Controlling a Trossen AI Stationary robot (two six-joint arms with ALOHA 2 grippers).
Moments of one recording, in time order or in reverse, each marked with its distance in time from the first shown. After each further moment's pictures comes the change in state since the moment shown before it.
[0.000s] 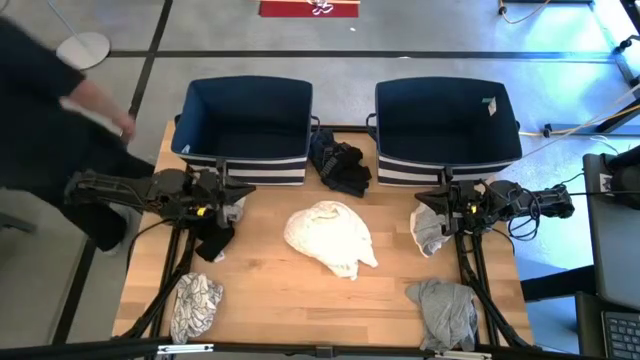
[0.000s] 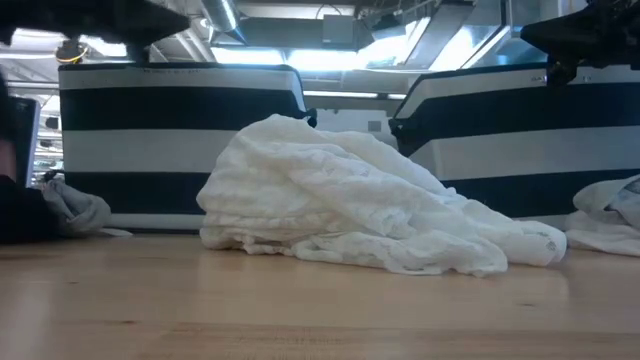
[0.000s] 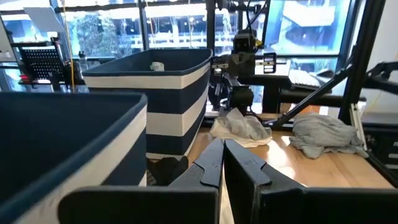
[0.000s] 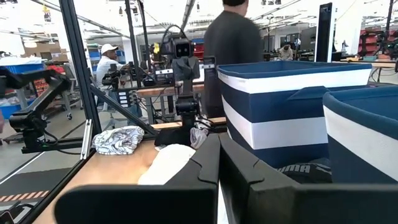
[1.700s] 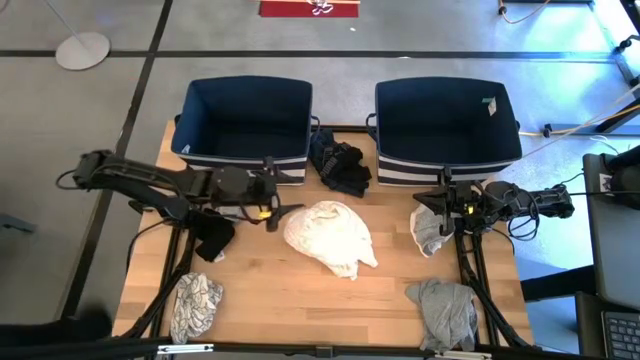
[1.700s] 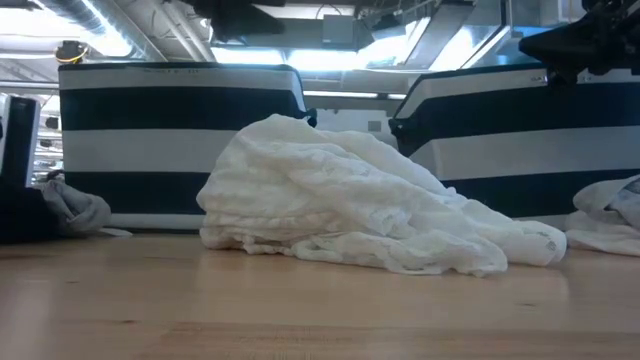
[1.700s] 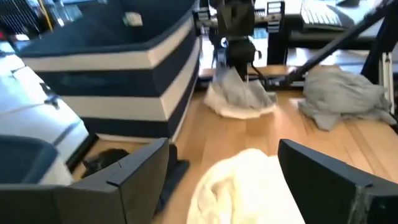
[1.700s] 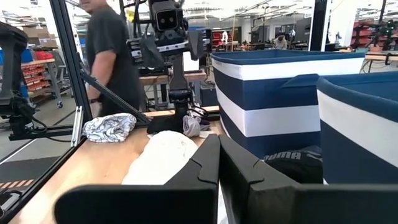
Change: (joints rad) left arm -0.006 0.700 0.491 -0.087 -0.004 -0.013; right arm 0.000 0.000 0.000 -0.053 0.028 -0.008
